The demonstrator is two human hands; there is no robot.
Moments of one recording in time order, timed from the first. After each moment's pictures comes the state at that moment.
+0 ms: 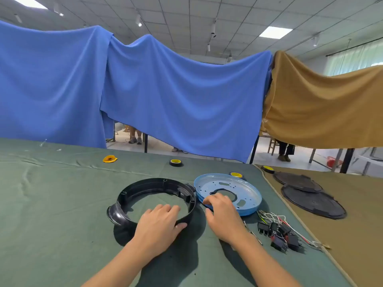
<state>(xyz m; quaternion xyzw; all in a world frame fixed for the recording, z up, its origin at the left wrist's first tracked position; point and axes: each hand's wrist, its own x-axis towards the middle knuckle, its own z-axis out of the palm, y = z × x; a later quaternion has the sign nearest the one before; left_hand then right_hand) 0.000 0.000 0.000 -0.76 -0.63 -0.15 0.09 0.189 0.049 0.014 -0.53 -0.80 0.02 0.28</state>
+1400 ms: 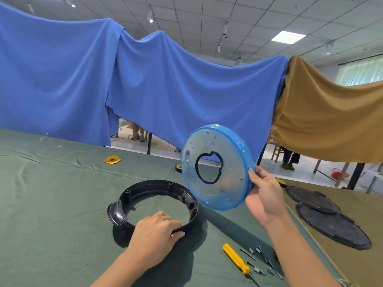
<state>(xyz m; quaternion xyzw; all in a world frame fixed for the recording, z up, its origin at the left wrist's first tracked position) -0.035 0.035 -0.014 -0.76 -0.60 -0.23 0.11 0.197 0.076 0.112 -0.26 -0.43 0.56 0.66</state>
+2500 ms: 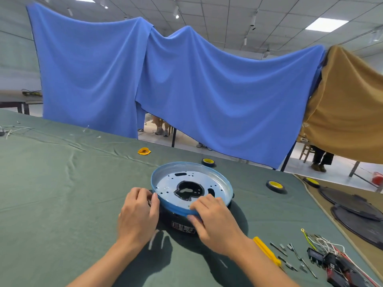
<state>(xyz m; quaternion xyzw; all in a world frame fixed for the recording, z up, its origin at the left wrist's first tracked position) -0.106 -0.001 -0.015 -0.46 -0.71 -0.53 0.04 0.087 0.044 0.018 -0.29 -0.92 -0.09 0.25</state>
